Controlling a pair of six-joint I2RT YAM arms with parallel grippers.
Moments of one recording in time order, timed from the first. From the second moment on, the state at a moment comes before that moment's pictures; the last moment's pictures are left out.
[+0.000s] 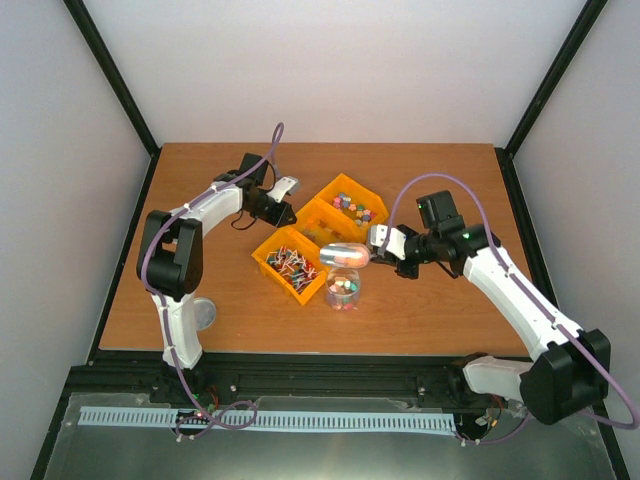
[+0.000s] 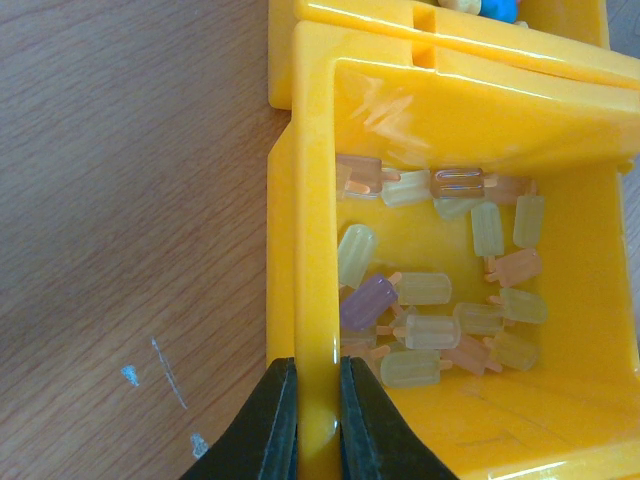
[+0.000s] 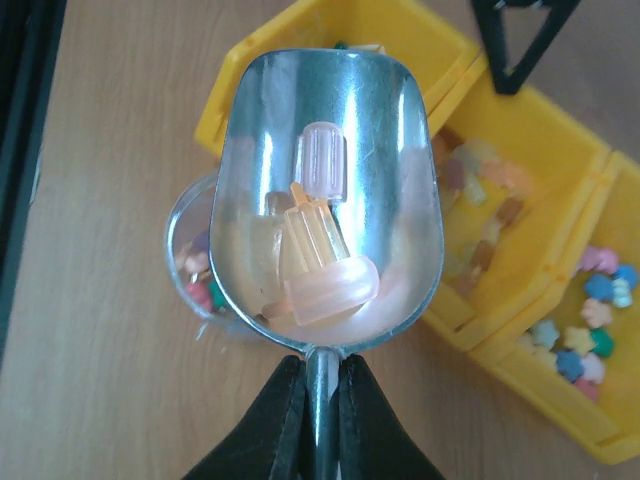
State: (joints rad) left arm -0.28 1.99 1.49 -0.63 0.50 0.21; right arm 0.38 1.20 0.99 -0.71 -0.61 -0.98
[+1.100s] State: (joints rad) left arm -0.28 1.99 1.49 -0.63 0.50 0.21; right arm 0.51 1.41 1.36 -1.26 -0.14 -1.13
